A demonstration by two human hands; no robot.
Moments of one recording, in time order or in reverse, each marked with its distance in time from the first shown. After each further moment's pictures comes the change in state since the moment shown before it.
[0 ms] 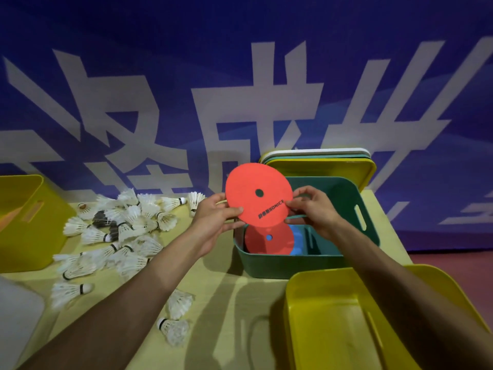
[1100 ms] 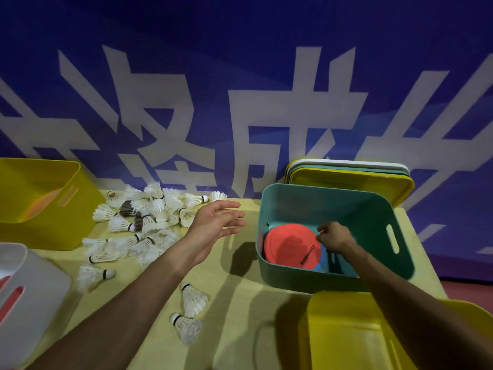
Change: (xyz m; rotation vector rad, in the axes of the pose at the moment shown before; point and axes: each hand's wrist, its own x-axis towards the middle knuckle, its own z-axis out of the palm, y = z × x) left_hand -0.008 0.003 -0.050 0.069 0.092 0.036; right_hand 0.063 0.063 -0.015 -0.988 0.058 0.142
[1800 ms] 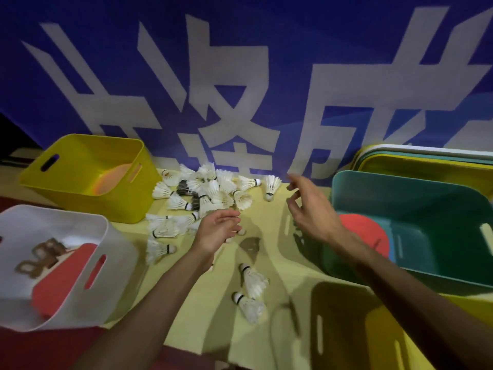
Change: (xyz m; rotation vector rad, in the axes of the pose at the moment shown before) left_hand -0.014 -0.048 -0.139 0.090 0.199 -0.051; right_hand -0.089 -0.187 0.084 0.020 0.205 -0.780
